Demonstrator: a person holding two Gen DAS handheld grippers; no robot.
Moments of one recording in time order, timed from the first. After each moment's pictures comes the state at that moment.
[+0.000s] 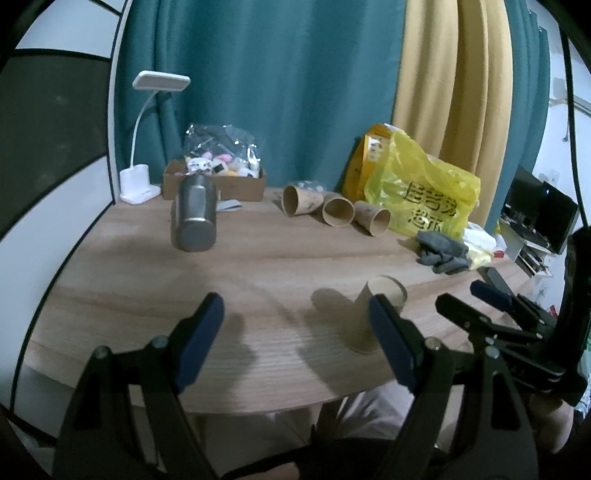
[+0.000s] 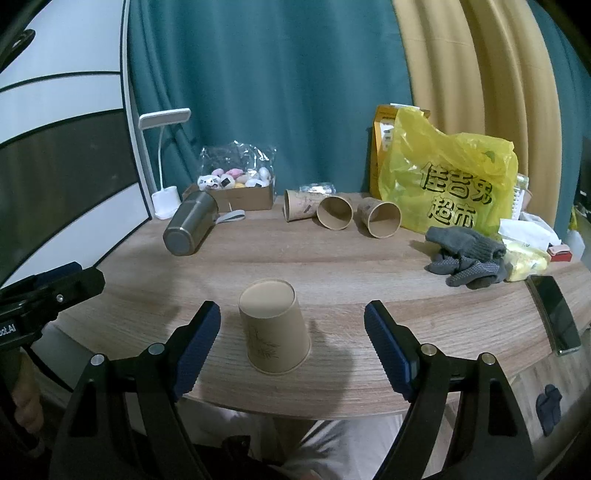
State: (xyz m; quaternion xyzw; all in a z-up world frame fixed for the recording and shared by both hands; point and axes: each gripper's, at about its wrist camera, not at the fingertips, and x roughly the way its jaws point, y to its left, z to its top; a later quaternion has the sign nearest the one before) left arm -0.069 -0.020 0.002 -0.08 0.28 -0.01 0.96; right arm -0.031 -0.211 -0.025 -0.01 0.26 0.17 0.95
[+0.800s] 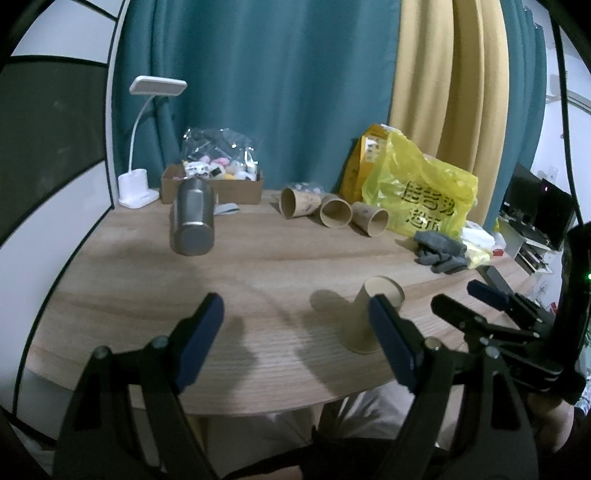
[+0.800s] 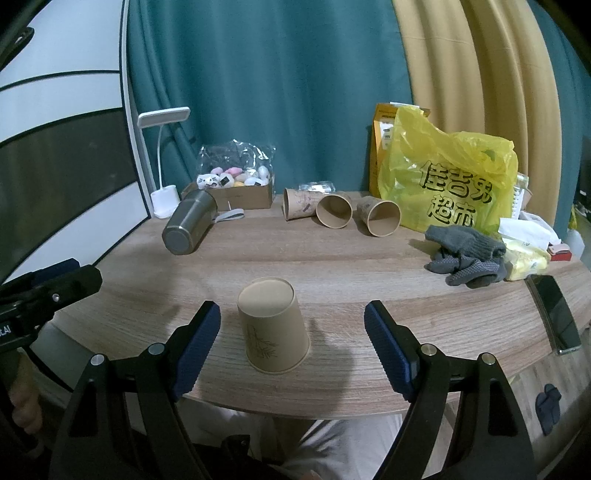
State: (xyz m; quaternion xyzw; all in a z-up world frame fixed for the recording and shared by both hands) left arm -0.072 -0.018 0.003 -0.08 0.27 -0.01 0.96; right arm -0.030 -0.211 -0.026 -0.01 0.26 0.17 0.95
